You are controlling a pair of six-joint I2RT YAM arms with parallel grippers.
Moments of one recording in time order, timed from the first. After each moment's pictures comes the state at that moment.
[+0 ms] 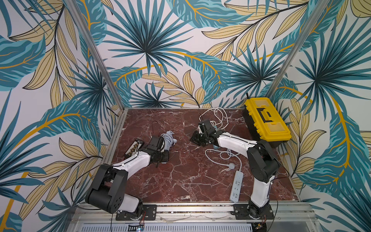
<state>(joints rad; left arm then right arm) -0.32 1.44 0.71 -0.33 0.15 -0.41 0.57 1.93 1.35 -0.30 -0.23 0.97</state>
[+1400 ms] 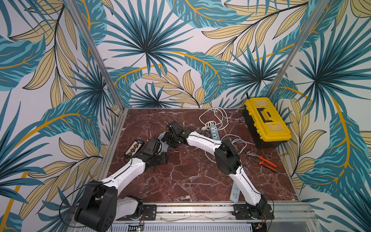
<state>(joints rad) -0.33 1.21 0.66 -0.46 0.12 -0.46 0.81 2.45 2.08 -0.47 -0.15 1.18</state>
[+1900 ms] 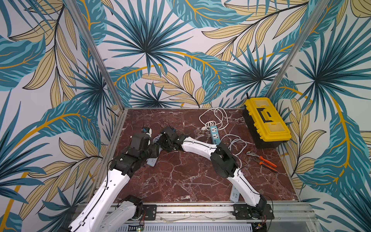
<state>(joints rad) -0.33 0.90 0.94 -0.76 -0.10 -0.30 0.91 2.49 2.09 -0.38 -0.05 1.27</state>
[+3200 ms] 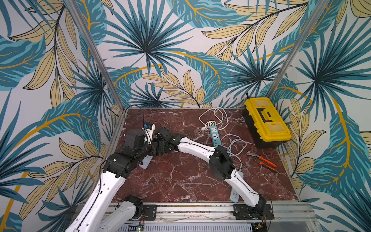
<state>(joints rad) -0.32 0.89 1.05 -0.78 0.06 -0.17 0.95 2.50 2.23 -0.57 -0.04 1.01</state>
